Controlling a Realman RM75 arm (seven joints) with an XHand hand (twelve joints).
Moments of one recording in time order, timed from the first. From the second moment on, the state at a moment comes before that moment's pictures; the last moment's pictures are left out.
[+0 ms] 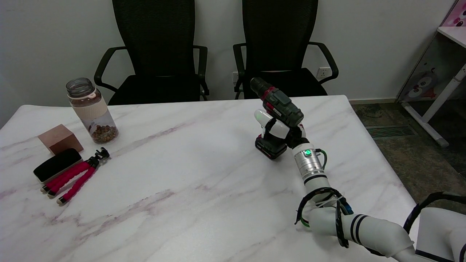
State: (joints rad) arm 0.35 -1.19 0.70 -0.71 -1.93 1.05 1.20
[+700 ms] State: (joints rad) arm 0.36 -1.19 0.70 -0.71 -1.92 1.04 1.20
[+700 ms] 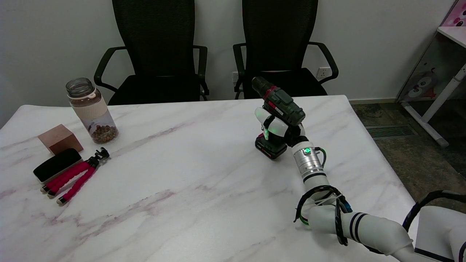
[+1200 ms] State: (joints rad) arm 0.38 -1.14 0.69 -0.82 -1.94 1.03 1.19
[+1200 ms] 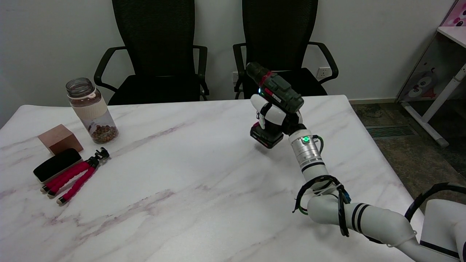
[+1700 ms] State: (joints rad) arm 0.43 -1.06 0.69 -0.98 -1.98 1.00 1.19
